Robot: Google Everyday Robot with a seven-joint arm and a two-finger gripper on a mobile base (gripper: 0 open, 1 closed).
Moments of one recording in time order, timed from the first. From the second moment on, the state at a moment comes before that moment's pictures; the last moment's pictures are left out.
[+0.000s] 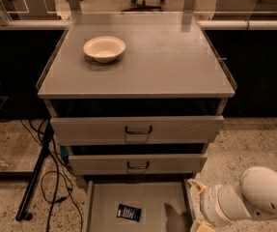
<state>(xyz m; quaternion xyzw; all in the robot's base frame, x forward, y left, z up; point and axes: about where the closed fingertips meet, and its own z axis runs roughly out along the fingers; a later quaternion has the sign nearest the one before) 0.354 -0.156 0.565 -0.60 0.75 0.17 0.22</state>
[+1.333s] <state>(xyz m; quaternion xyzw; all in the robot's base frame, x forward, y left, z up) 0.391 -0.083 0.444 -0.59 0.74 0.20 0.25</state>
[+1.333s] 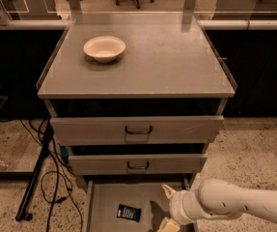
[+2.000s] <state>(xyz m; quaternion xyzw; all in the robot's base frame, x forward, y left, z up) 0.456 -0.050 0.334 -0.57 0.72 0.25 0.31</state>
